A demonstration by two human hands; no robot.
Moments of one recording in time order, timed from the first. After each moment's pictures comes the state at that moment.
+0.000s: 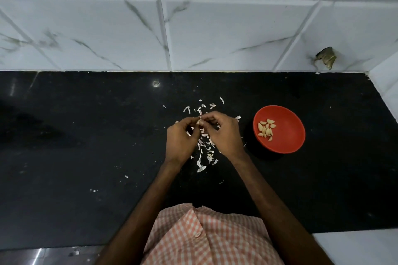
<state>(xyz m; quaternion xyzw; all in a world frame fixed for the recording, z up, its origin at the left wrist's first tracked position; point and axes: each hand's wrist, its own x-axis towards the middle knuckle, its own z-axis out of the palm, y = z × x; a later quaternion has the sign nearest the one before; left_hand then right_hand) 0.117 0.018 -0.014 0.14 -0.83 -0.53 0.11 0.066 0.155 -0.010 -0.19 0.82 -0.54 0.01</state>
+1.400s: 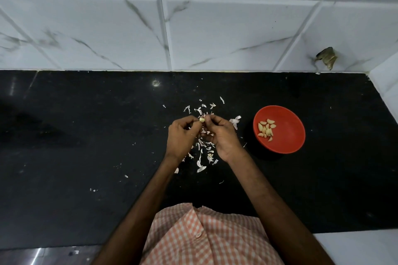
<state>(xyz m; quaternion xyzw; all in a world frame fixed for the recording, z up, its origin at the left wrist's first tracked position) 0.110 0.020 -0.001 0.14 -0.76 -0.63 0.06 0.069 0.143 -0.009 0.08 0.57 -0.78 0.25</state>
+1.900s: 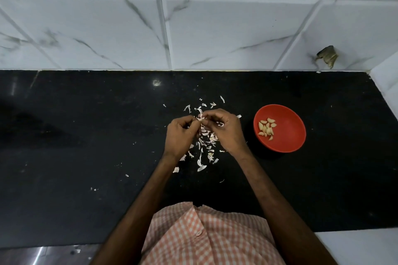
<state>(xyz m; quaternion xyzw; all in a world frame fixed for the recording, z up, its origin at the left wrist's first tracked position) 0.110 0.014 -0.004 0.13 -0.76 -0.63 0.05 0.061 0.159 -0.007 -0.15 0.76 -0.63 0.09</state>
